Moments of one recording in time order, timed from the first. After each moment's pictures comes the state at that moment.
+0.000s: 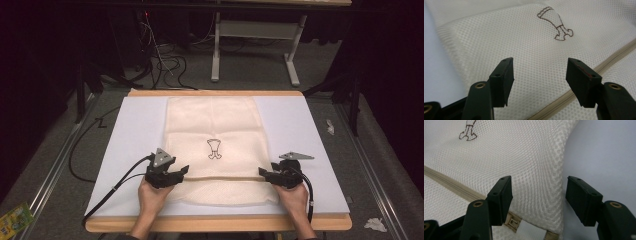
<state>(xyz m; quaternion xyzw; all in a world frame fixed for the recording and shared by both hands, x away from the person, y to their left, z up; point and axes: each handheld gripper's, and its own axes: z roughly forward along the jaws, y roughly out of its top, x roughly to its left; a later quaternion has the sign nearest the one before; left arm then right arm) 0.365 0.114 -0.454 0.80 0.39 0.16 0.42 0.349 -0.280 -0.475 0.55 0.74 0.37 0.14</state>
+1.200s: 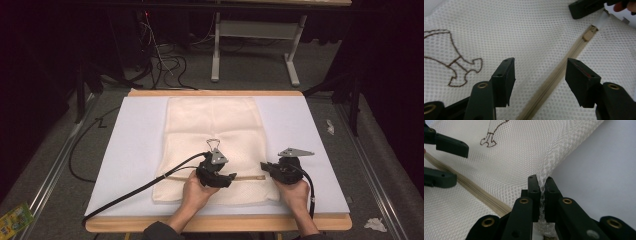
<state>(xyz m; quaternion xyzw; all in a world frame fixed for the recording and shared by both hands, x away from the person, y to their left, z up) 0.367 -0.015 -0.452 0.87 0.28 0.08 0.41 0.353 -0.279 -0.458 0.49 0.76 0.40 0.13</state>
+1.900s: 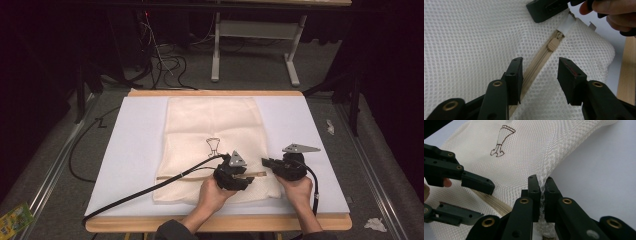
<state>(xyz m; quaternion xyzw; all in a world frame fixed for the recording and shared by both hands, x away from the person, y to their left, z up) 0.359 -0.058 -0.450 0.87 0.25 0.04 0.43 0.355 -0.285 -0.442 0.48 0.75 0.43 0.12</state>
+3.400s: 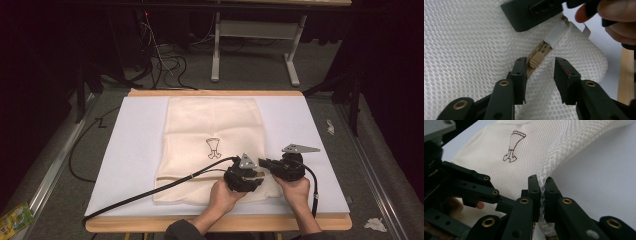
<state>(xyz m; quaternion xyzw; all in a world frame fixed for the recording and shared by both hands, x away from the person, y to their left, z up) 0.362 -0.084 -0.464 0.86 0.25 0.01 0.44 0.353 -0.280 -0.440 0.47 0.74 0.46 0.09</state>
